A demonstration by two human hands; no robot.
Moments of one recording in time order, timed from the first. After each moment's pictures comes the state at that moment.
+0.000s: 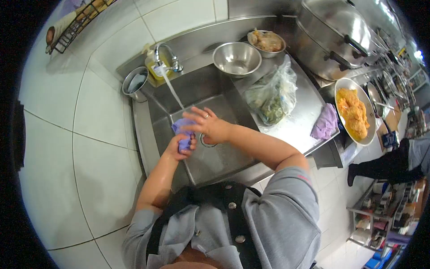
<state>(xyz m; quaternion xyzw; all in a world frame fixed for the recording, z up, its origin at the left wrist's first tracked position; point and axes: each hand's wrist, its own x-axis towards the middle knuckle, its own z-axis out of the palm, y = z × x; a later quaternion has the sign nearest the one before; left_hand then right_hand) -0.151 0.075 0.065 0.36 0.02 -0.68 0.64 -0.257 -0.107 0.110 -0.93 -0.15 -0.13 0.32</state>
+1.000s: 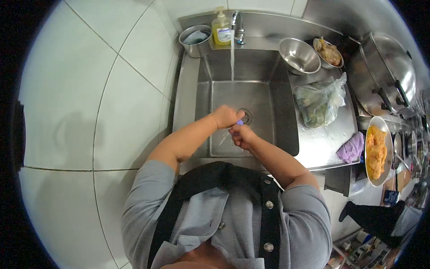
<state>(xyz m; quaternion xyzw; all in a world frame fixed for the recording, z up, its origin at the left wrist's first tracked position) -0.169 0.076 0.055 0.75 -0.66 -0.07 0.02 -0.290 -0.018 0.012 -0.36 0.27 0.21 0.87</state>
